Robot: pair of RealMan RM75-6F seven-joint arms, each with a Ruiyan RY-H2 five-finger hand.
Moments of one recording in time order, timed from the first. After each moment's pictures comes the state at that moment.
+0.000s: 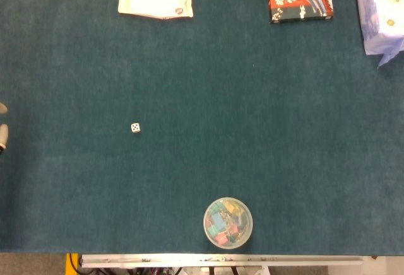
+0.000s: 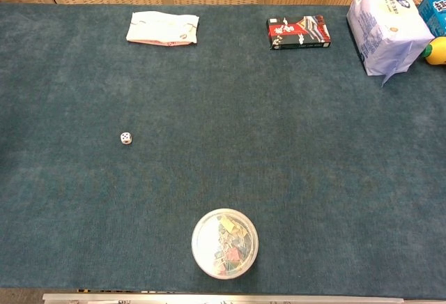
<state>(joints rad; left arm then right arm) -0.11 -1.17 -0.05 -1.56 1.47 1.46 0.03 0.10 -1.09 0.05 -1.66 -1.41 1.37 -0.10</state>
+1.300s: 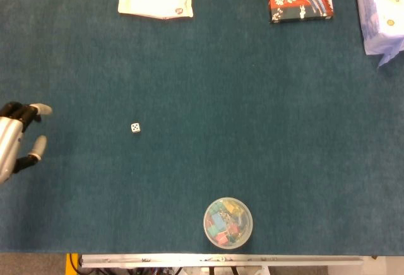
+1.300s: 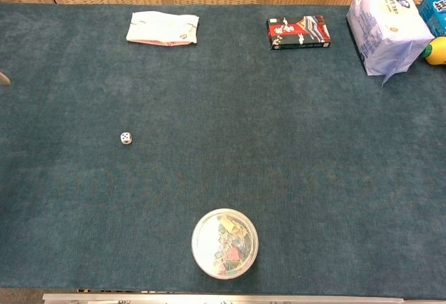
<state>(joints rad) -0.18 -1.05 0.01 -1.82 1.55 1.33 0.16 0.07 -1.05 0.06 -1.69 -1.45 1.45 -0.04</state>
